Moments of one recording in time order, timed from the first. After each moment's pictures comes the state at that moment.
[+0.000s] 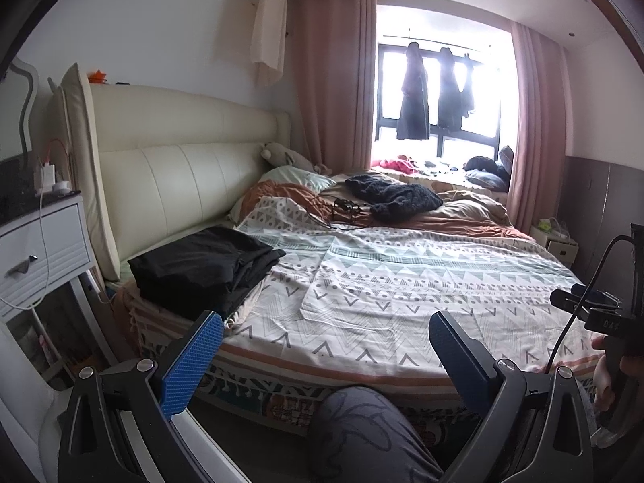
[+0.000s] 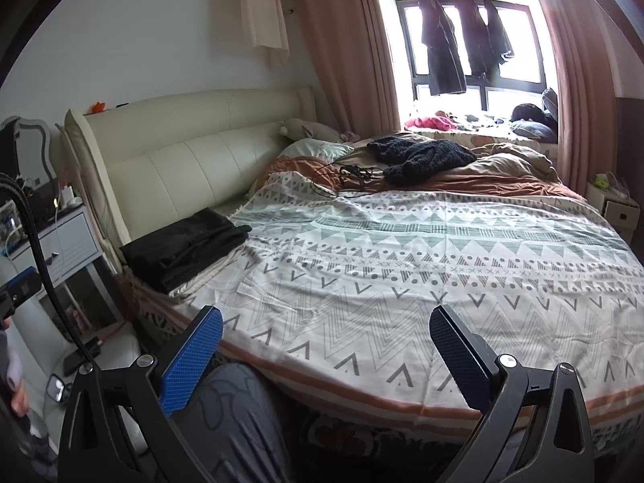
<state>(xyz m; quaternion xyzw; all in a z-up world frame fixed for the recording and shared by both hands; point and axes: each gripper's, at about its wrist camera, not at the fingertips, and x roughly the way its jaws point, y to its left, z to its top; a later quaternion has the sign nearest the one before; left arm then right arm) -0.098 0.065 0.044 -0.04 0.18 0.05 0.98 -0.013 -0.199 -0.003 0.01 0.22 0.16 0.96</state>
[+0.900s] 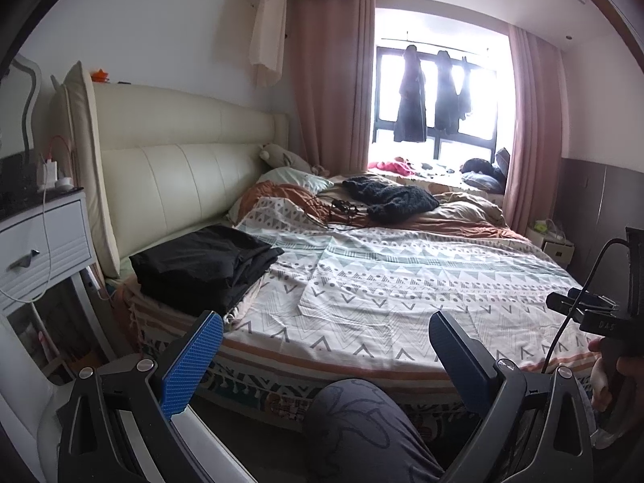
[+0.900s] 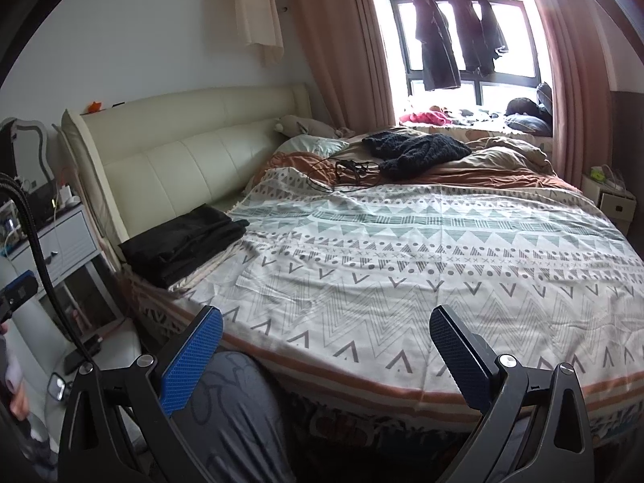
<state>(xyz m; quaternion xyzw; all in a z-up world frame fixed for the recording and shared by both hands) -0.117 0.068 0.040 -0.04 0.17 0.04 0.98 -0.024 -0.203 -0.010 0.01 0.22 0.15 0.96</state>
